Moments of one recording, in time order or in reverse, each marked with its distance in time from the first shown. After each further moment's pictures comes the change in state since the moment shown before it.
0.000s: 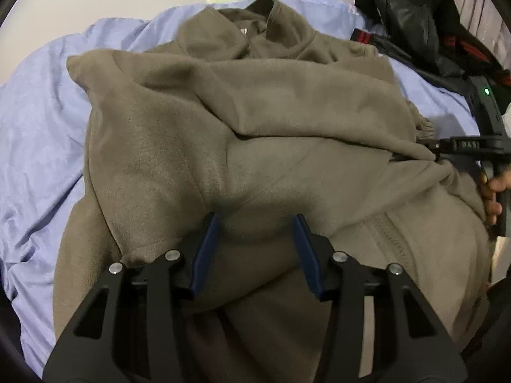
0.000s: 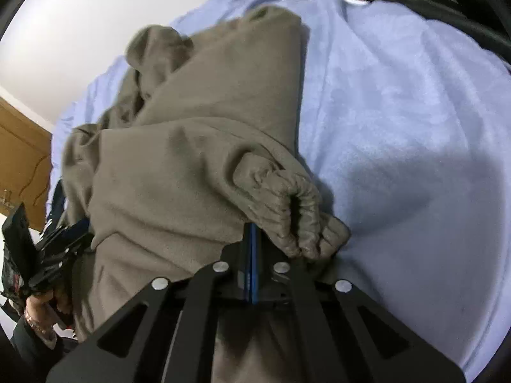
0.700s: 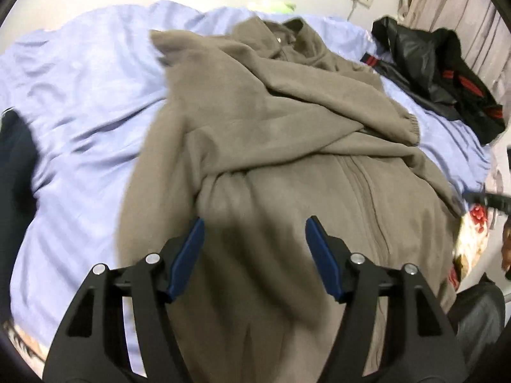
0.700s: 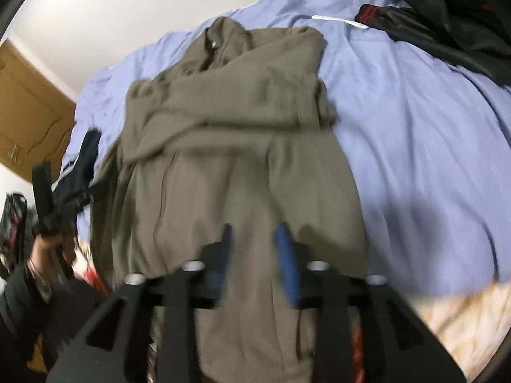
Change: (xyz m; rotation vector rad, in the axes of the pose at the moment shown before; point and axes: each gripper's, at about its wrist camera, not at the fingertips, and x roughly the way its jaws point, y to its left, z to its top) left arm -0.119 0.018 -0.091 -0.197 -0.042 -0.006; right arm -0.156 0.040 -0.158 -0.133 -0.011 0.010
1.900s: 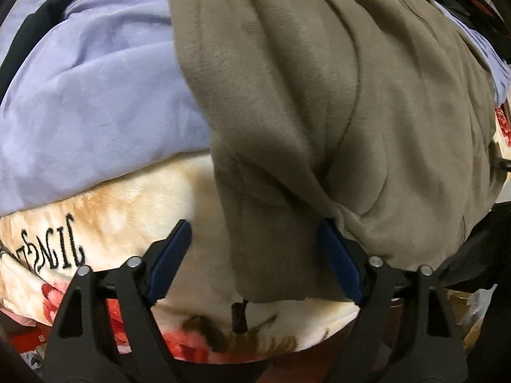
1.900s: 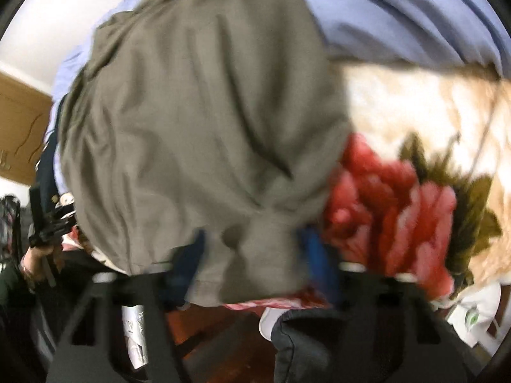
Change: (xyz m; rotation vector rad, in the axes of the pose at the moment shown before) left arm 0.020 0.045 -0.178 0.054 0.306 0.089; right arm 0.054 -0.057 -0.166 0.220 0.199 -0.034
